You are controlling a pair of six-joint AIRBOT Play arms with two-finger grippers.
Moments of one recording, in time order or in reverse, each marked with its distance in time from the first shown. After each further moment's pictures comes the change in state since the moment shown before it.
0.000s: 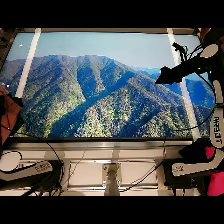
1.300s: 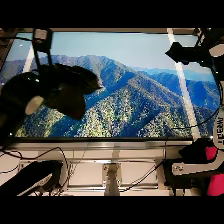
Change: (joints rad) left arm -1.254 0.445 0.138 -0.374 -0.056 -0.512; right arm -0.076 0.028 0.000 0.114 -0.587 0.069
